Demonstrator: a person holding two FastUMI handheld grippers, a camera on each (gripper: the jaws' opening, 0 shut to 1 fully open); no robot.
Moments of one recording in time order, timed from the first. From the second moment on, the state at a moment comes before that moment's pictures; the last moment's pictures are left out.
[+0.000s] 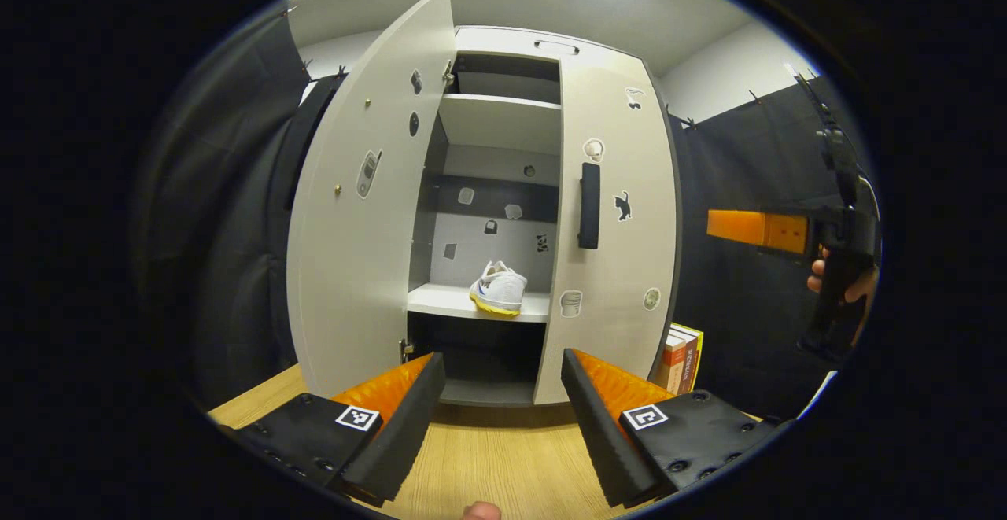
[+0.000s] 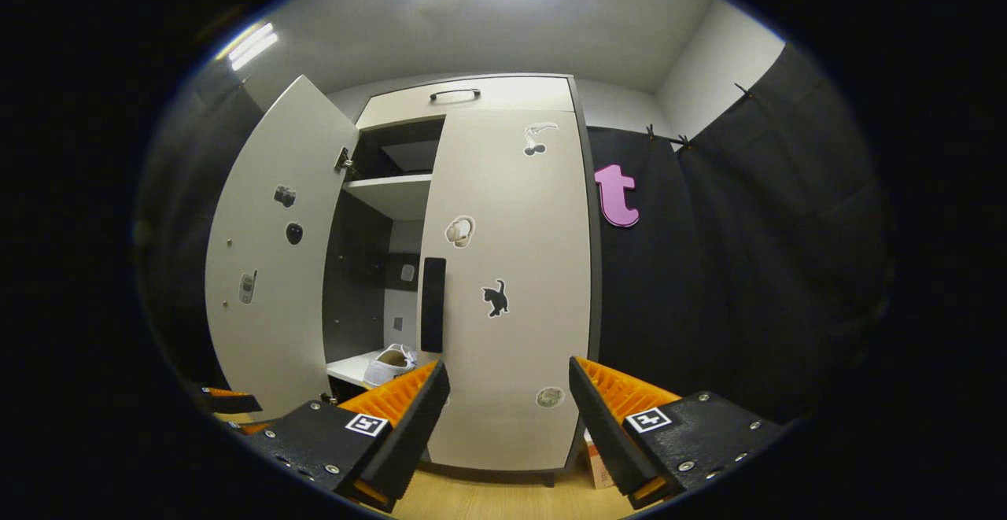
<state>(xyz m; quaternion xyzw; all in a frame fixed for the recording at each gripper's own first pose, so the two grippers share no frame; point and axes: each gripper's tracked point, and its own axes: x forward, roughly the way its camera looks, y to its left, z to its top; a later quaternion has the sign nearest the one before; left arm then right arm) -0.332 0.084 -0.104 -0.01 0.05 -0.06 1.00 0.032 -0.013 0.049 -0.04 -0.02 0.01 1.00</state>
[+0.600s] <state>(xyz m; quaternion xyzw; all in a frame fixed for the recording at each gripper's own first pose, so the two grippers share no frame) -0.335 0.138 -0.015 -0.07 -0.02 -0.01 1.00 0.002 -0.025 0.005 -0.04 -0.01 0.00 1.00</state>
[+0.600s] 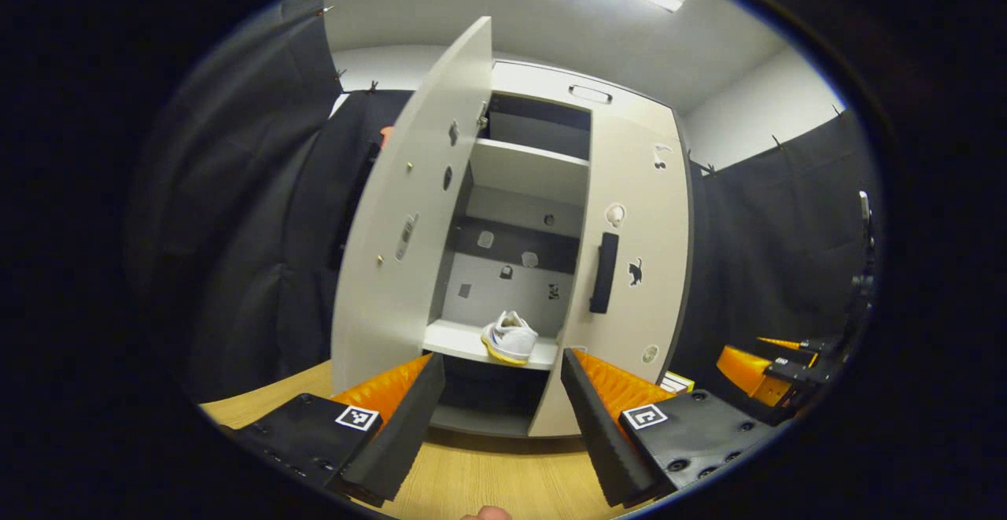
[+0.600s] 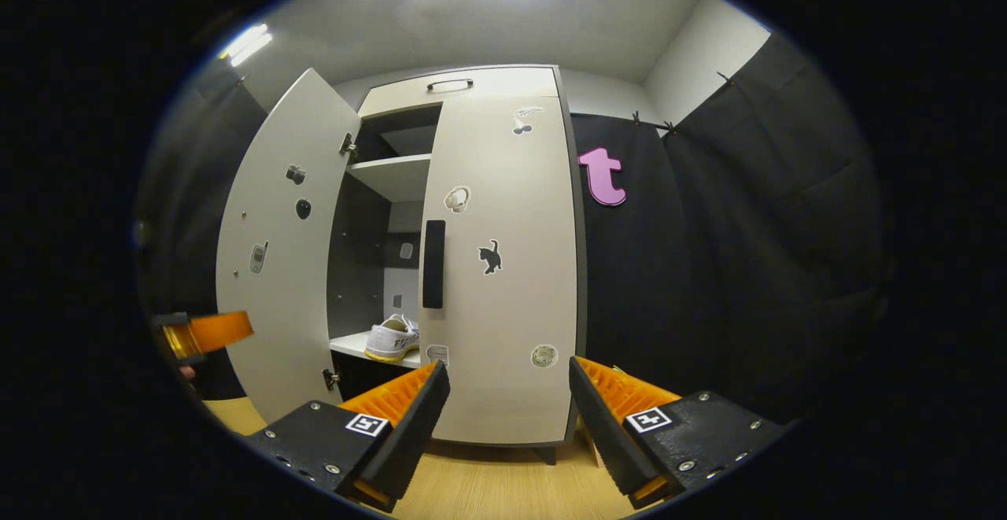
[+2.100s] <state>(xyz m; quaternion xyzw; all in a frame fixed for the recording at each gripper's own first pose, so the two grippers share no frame) -0.250 0.352 0.034 -0.07 -0.05 0.16 0.98 0.002 -0.052 -0.012 -0.04 0.02 -0.04 1.00</state>
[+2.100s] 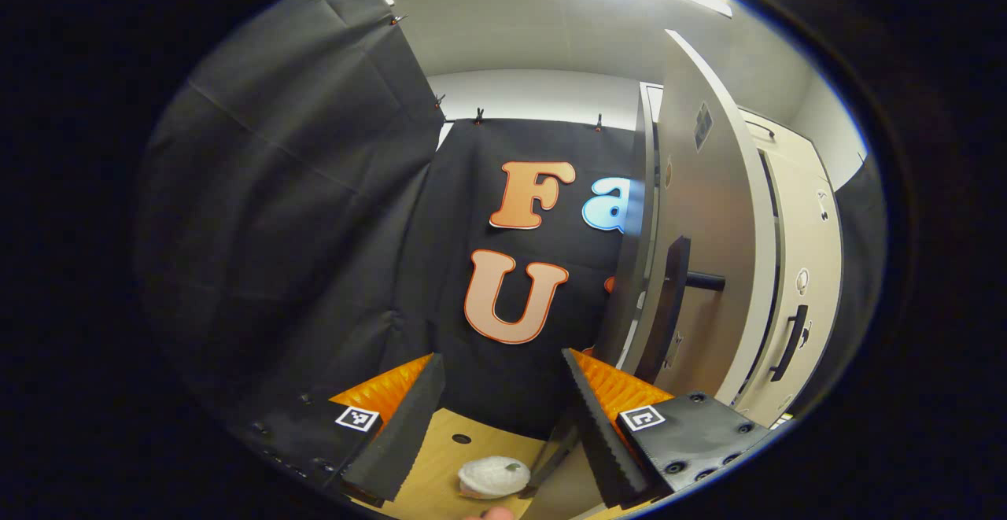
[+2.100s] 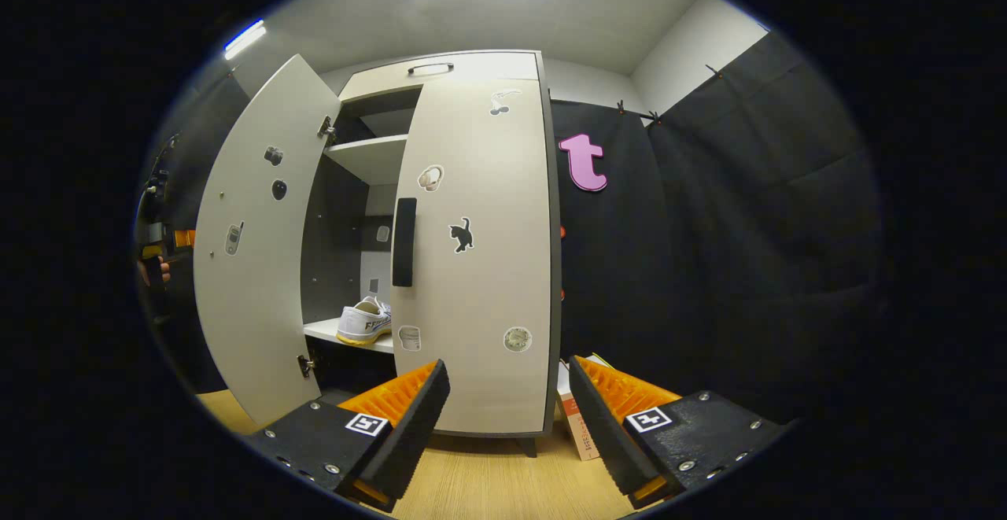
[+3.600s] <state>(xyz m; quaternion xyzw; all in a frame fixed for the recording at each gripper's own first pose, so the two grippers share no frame) -0.195 0.129 0.016 -0.05 -0.01 -0.05 1.00 -0.031 -0.086 0.001 -0.03 0.02 -0.09 1.00</state>
